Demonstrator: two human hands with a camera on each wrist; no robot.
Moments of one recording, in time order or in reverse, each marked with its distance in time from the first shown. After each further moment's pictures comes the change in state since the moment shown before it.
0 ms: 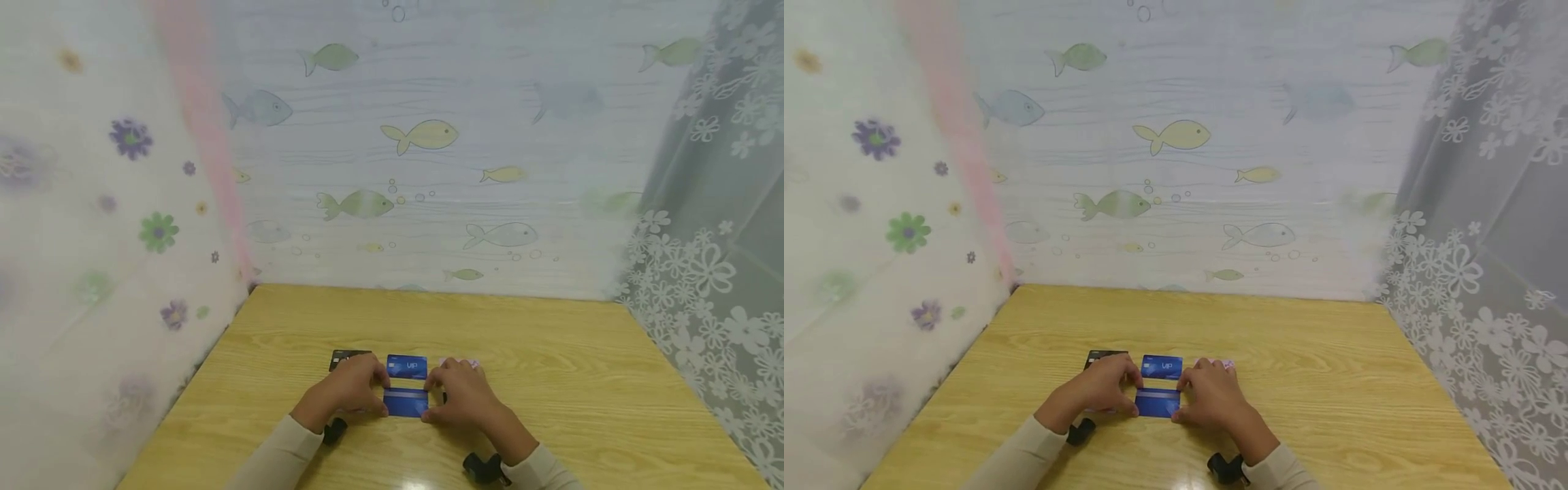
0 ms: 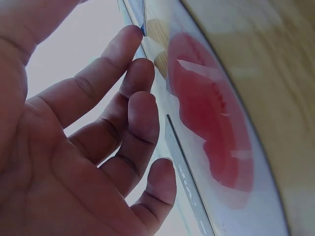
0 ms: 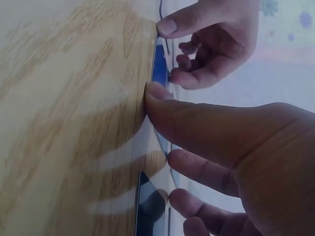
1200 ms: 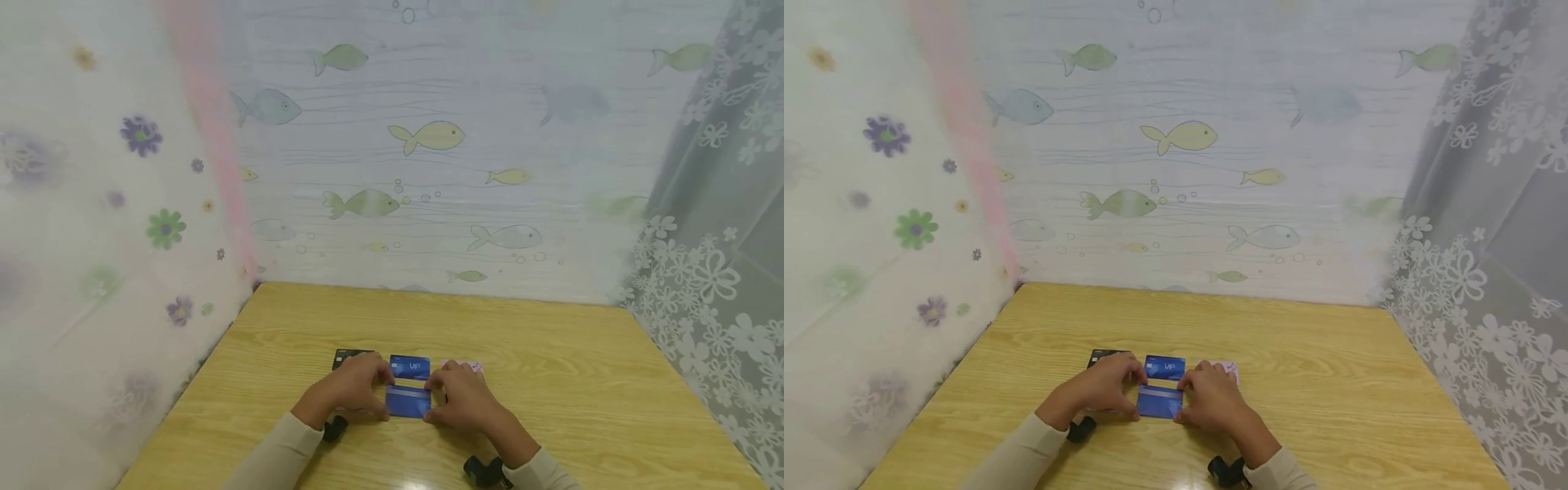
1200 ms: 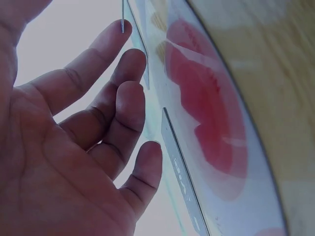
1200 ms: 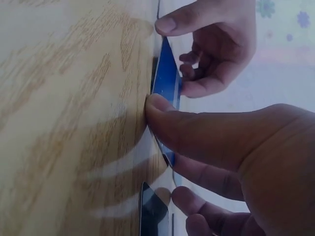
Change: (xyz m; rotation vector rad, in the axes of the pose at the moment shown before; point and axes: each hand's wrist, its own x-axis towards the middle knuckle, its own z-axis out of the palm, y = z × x) left_hand 0.002 -0.009 0.000 0.013 -0.041 0.100; right_hand -0.001 -0.003 0.002 0.043 -0.015 -0.008
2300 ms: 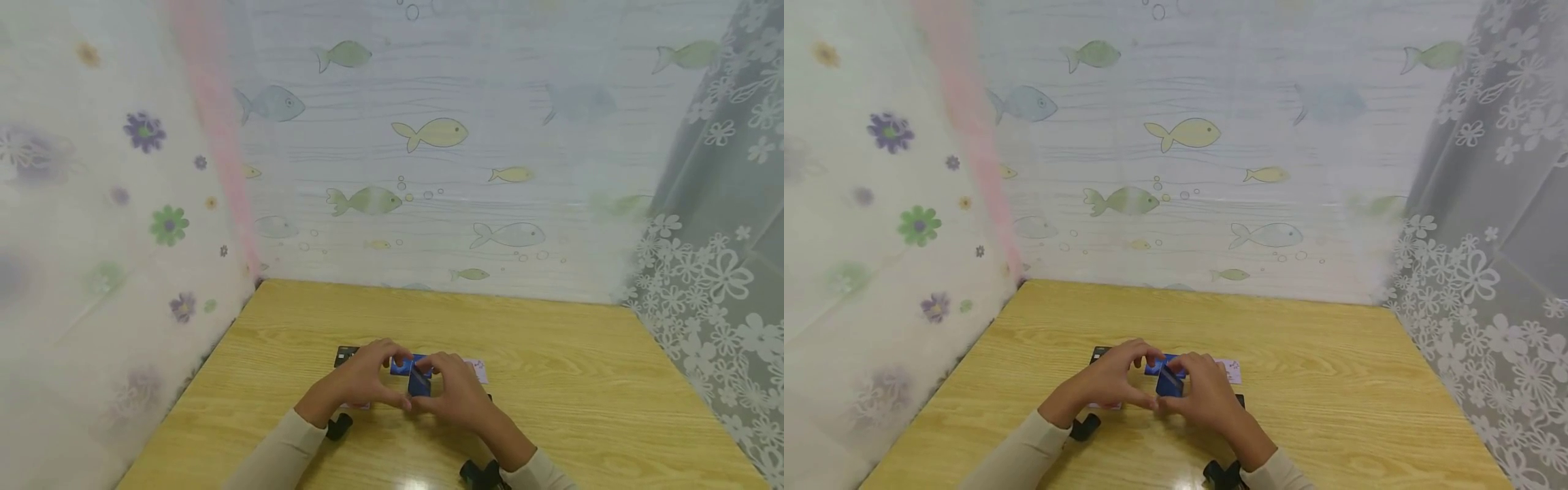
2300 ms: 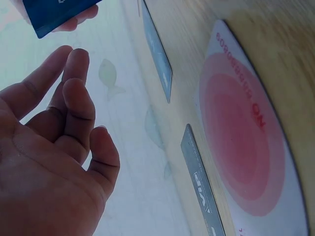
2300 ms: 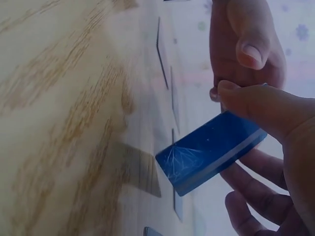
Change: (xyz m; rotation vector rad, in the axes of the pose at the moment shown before) left_hand 0.002 0.014 -0.009 -0.167 0.076 0.178; right_hand 0.008 -0.010 0.009 0.166 0.214 -0.116
